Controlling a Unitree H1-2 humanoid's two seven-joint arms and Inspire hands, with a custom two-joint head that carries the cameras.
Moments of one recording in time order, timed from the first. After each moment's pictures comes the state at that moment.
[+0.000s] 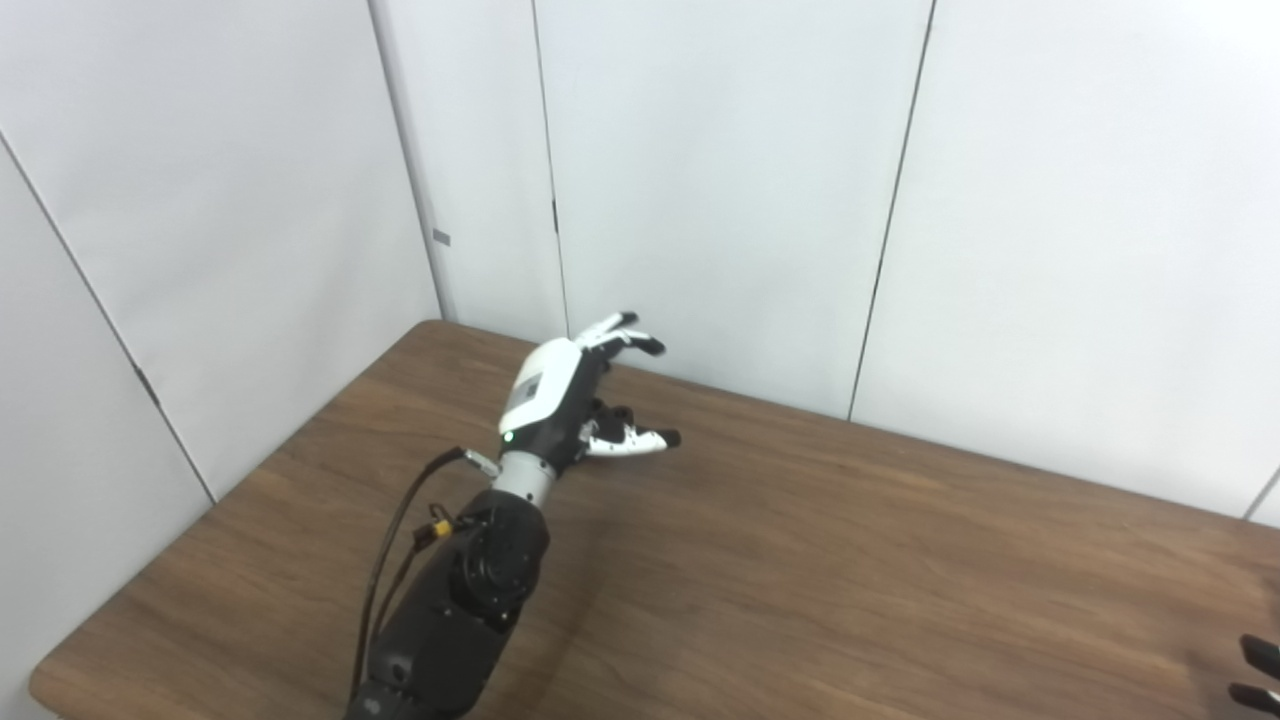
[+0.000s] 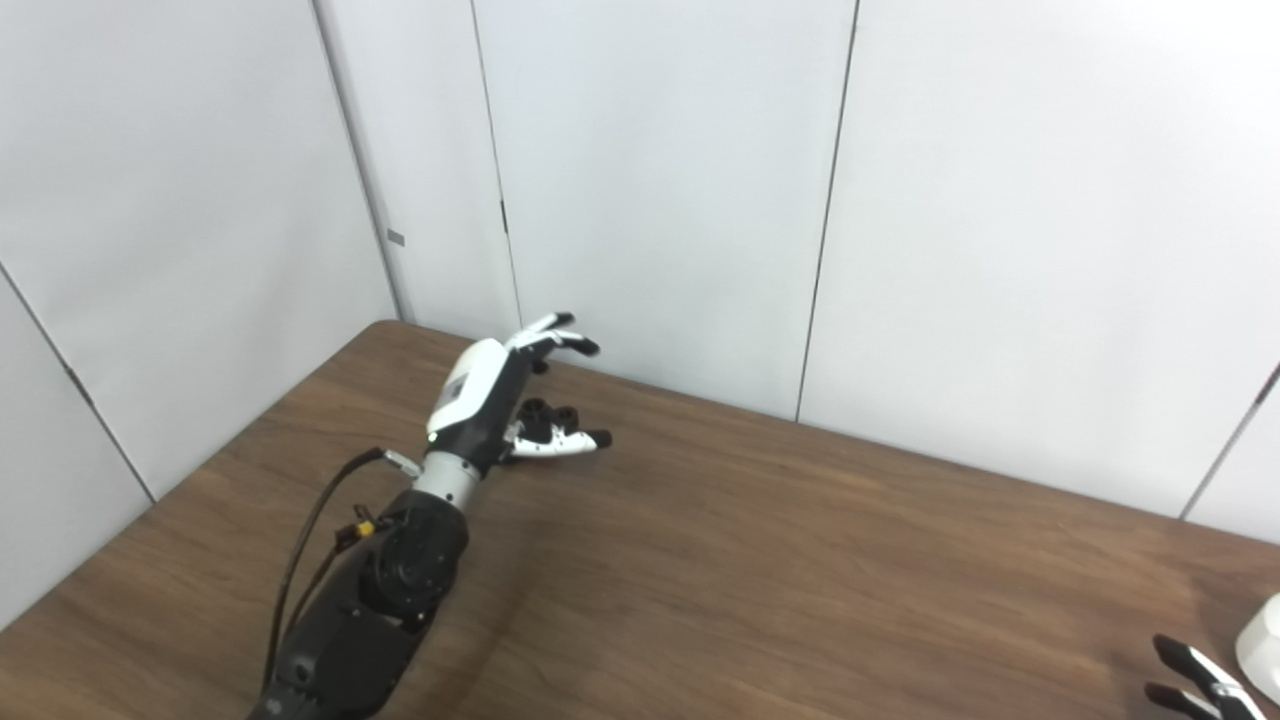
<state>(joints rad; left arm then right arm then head) -0.33 0.35 0.07 0.09 0.56 0.03 0.14 -0.04 -0.23 -0.05 -0.02 -0.27 -0.13 -0.05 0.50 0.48</state>
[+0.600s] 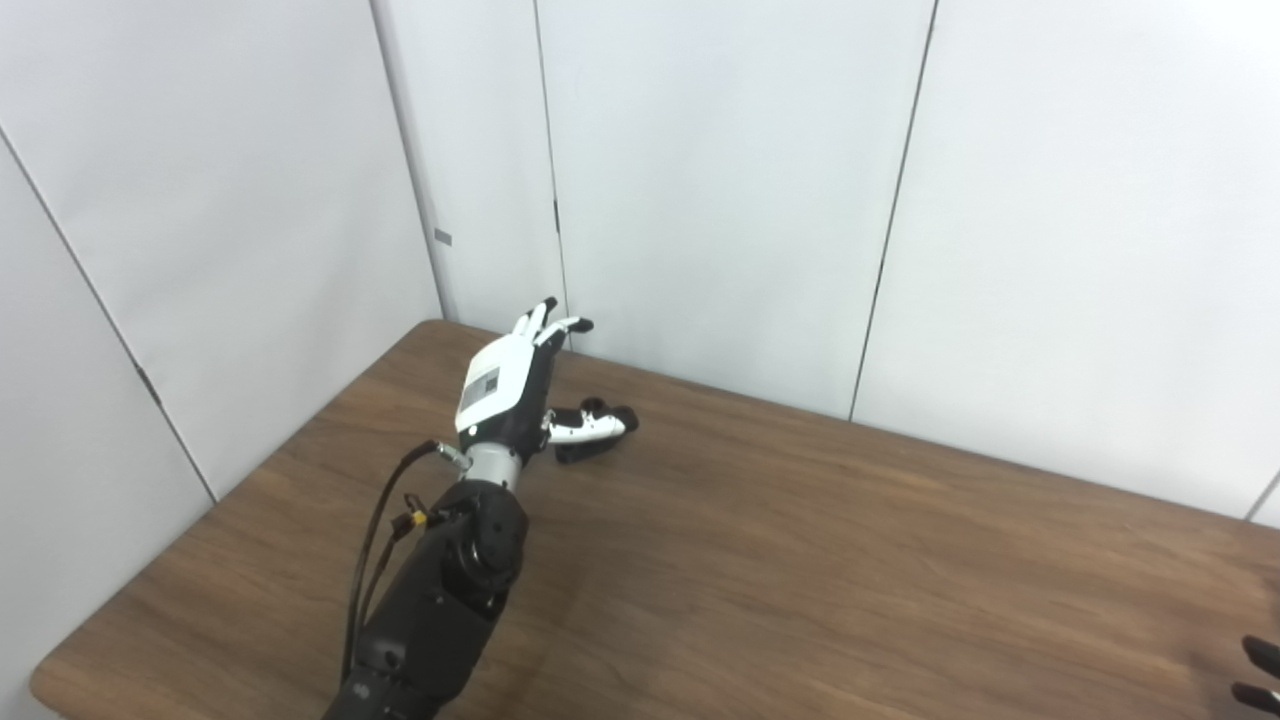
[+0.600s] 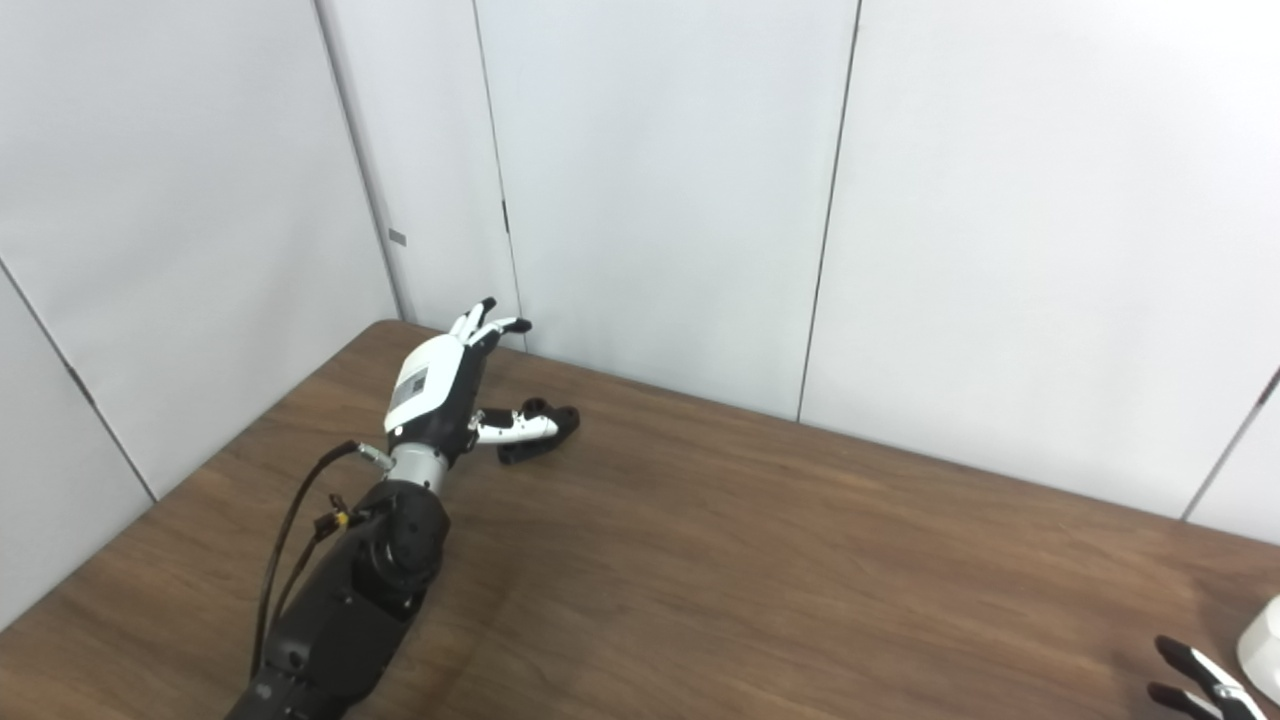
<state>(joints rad) -0.34 0.38 0.08 0.14 0.64 0.22 0.19 -0.04 -0.23 -0.06 -0.02 -0.26 -0.13 -0.04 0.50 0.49</state>
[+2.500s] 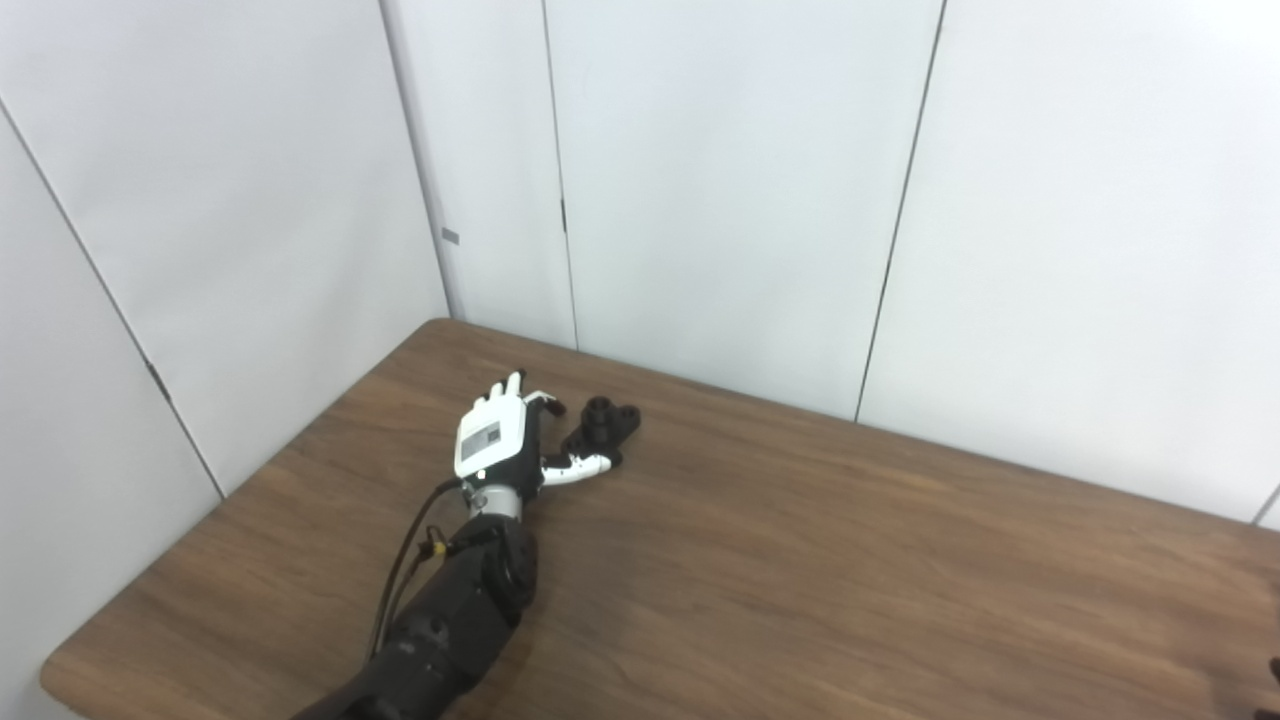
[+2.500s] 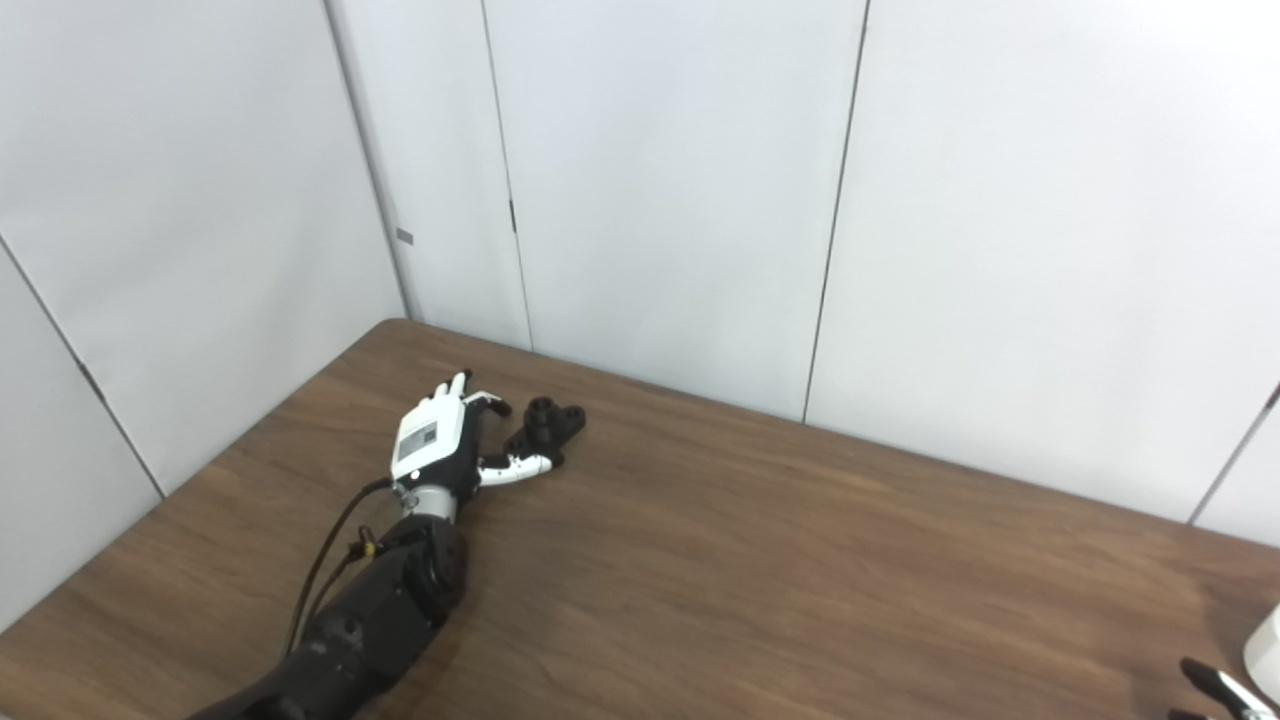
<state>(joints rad) -0.50 0.41 -0.12 0.74 0.59 0.23 0.47 0.00 -0.25 -0.08 -0.06 -0.24 -0.13 -0.03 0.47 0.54</state>
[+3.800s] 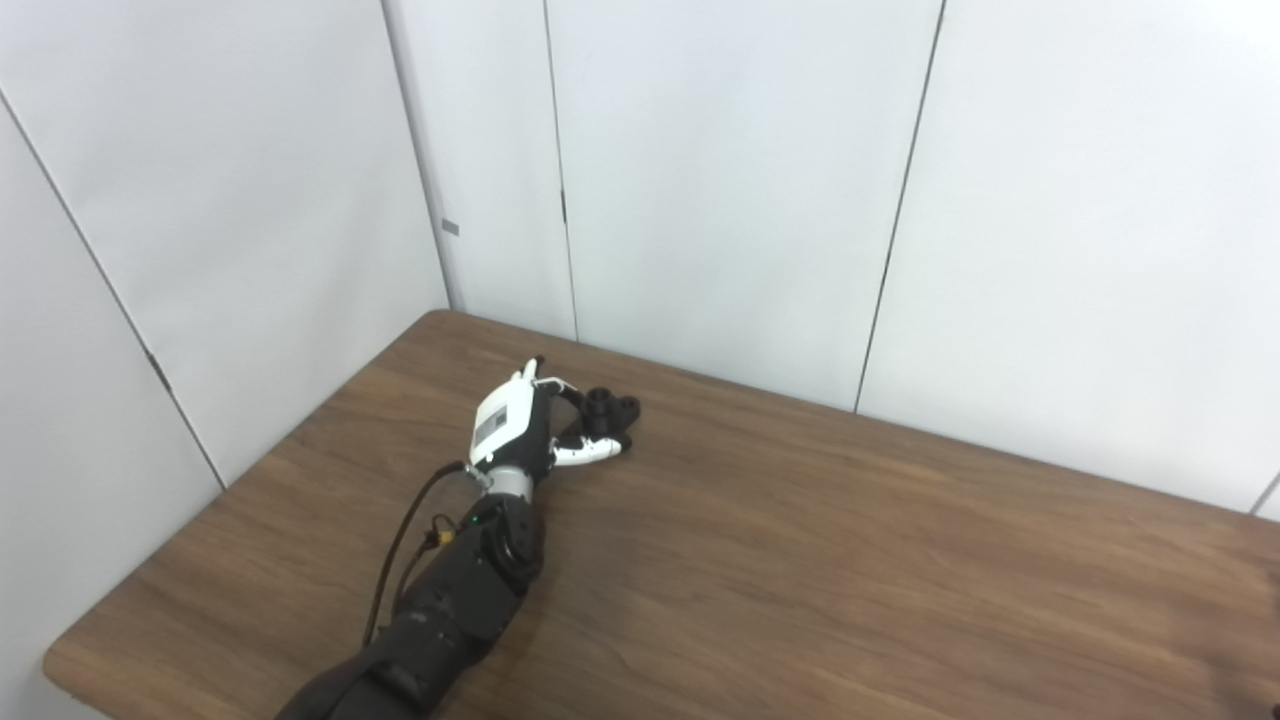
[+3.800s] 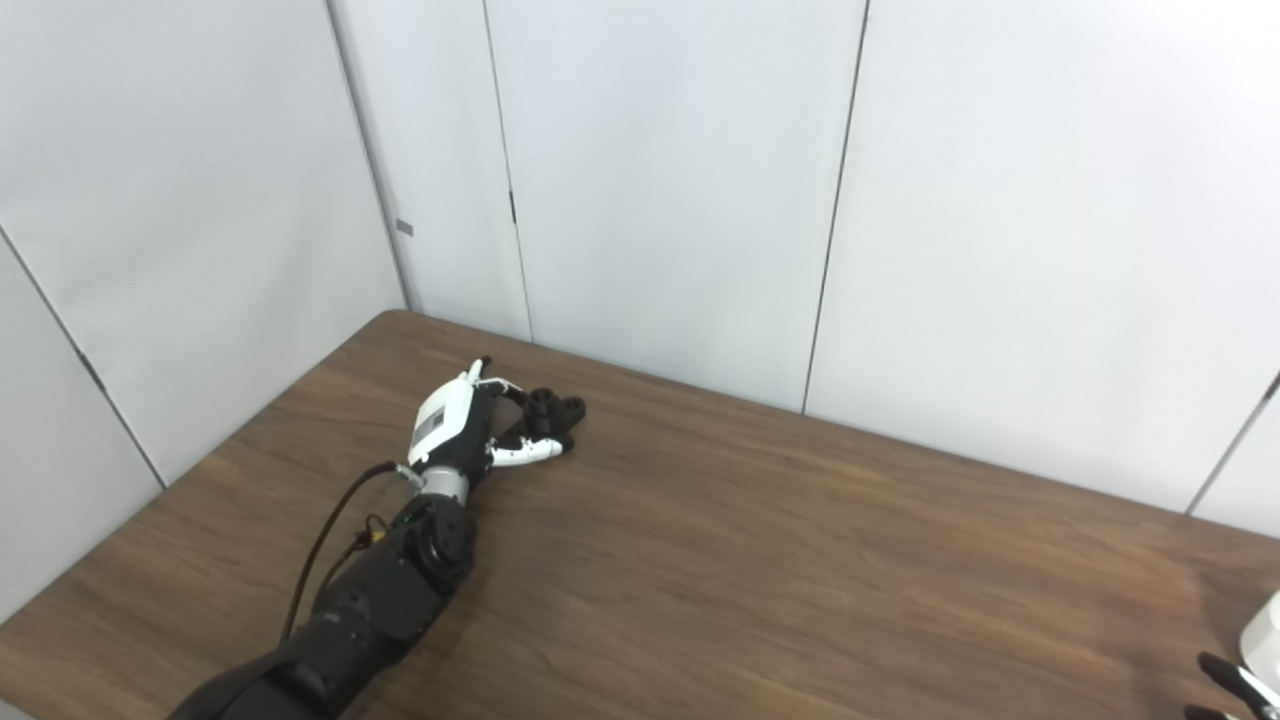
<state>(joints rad) -0.52 0.39 -0.11 0.79 0.43 0.05 0.43 0.04 -0.25 -0.09 -0.14 -0.24 -0.08 -0.02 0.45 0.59</state>
